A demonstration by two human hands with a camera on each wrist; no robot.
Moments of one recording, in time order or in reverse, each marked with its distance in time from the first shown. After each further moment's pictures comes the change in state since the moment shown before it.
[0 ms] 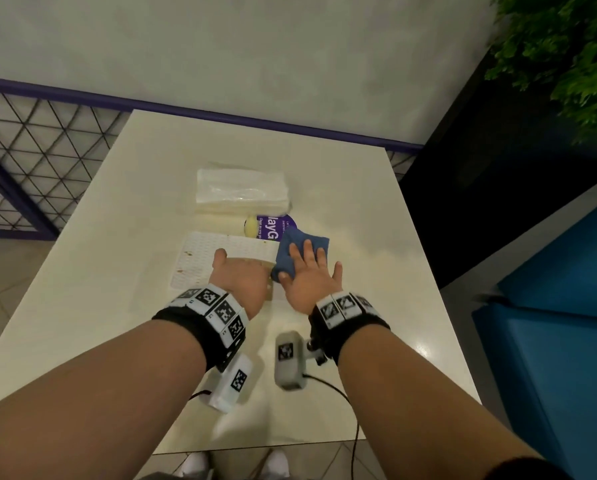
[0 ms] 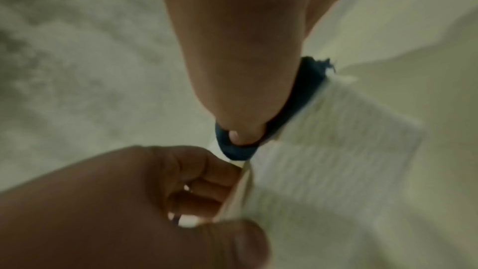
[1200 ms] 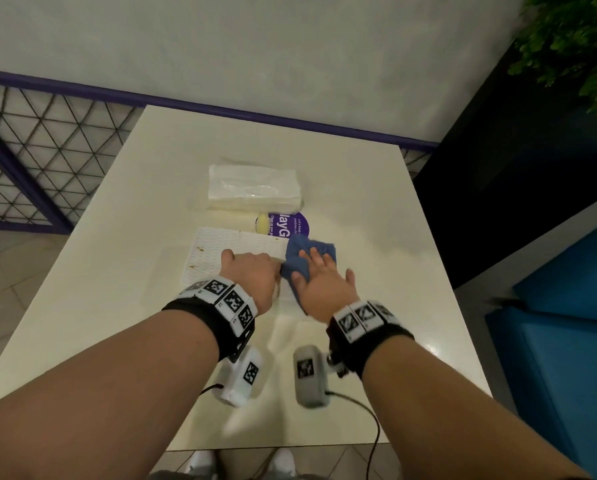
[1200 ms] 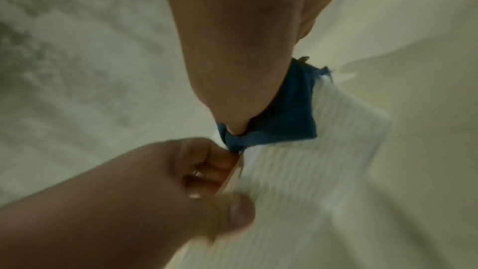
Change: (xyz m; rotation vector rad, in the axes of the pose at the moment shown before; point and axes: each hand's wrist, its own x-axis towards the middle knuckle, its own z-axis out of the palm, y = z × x) left_hand 0.008 -0.005 0.006 -0.058 -0.029 -0.015; right_hand -0.010 -0.002 0.000 0.047 -0.019 -0.019
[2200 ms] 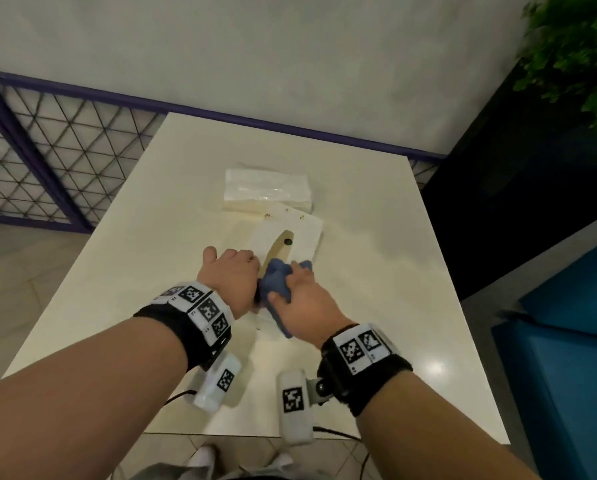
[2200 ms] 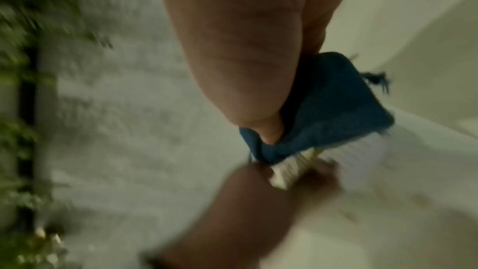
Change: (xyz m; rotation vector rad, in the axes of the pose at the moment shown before) left_hand -0.040 -0.035 0.004 0.006 0.079 -0.050; right_hand -0.053 -0.042 0.007 0.174 0.036 -0.204
